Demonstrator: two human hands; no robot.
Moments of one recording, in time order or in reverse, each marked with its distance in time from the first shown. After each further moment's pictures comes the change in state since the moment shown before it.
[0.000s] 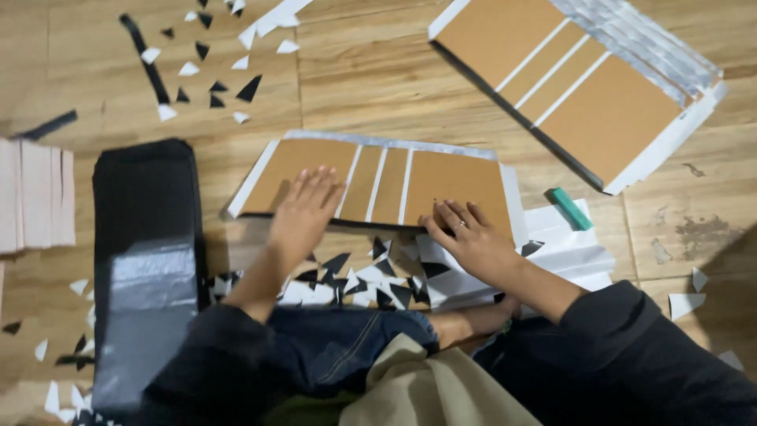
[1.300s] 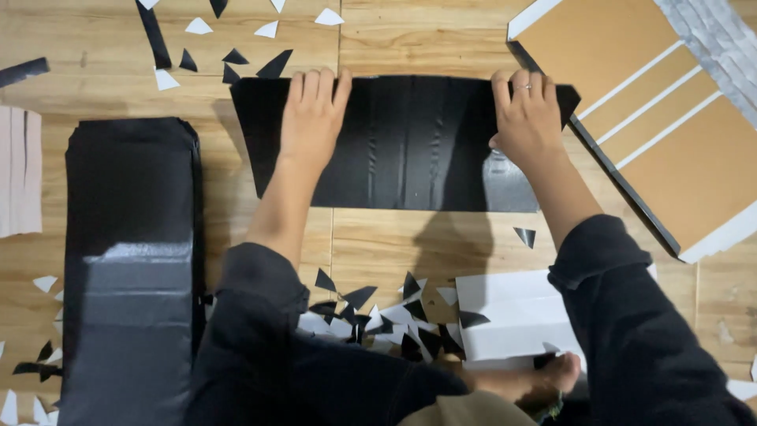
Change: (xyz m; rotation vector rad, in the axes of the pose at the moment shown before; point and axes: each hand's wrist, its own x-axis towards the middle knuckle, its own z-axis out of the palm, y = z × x) left_hand 0.090 -0.132 0.072 0.500 -0.105 -0.194; right_hand 0.152 0.142 0.158 -0.516 -0.210 0.119
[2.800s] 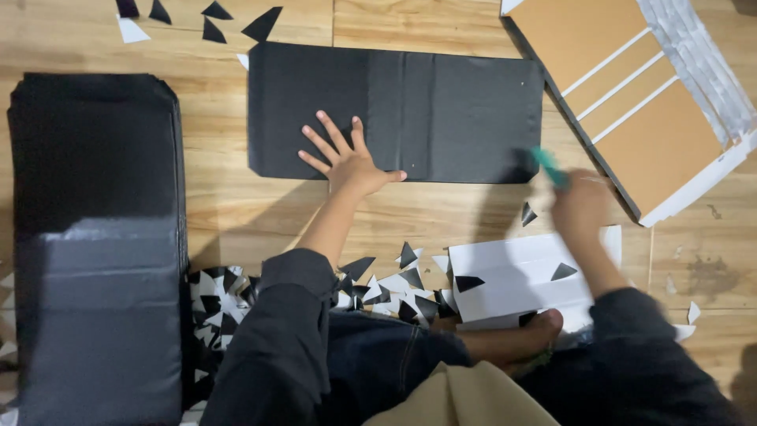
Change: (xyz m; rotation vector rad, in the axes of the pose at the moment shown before) left_hand -0.048 0.076 -0.047 -1.046 -0.979 -0.606; right_hand -0.247 0.019 0.065 0.082 -0.304 0.349
